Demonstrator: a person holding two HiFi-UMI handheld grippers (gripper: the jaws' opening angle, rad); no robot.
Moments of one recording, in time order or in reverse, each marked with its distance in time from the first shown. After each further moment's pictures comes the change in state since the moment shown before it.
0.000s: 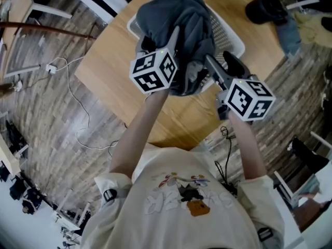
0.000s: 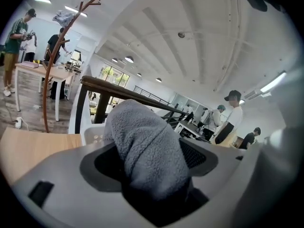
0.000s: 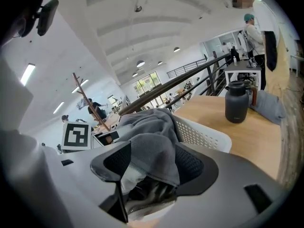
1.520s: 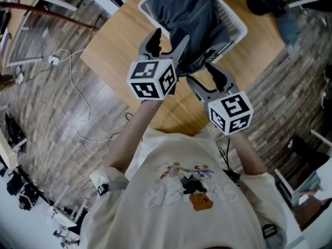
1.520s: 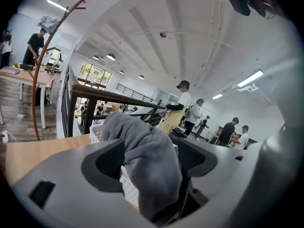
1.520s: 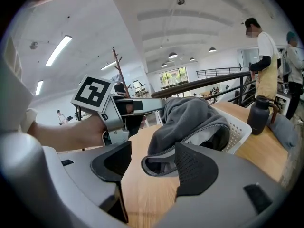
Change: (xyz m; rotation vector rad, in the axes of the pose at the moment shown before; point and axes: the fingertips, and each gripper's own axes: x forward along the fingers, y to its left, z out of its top) left arm -0.115 -0.039 -0.012 0.121 0.035 -0.200; right arm -0.059 0.110 -0.104 -0.351 0.095 0.178
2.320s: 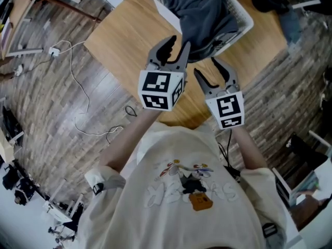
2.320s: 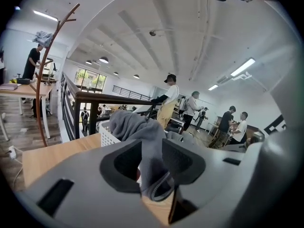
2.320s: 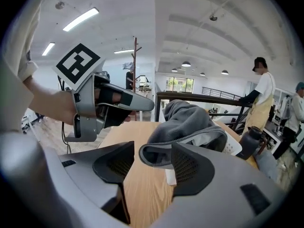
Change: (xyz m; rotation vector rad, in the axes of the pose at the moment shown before) left arm -0.065 -0.017 -0.030 0.117 0.025 0.002; right arm -0.002 0.020 -0.025 -0.300 0.000 -0.128
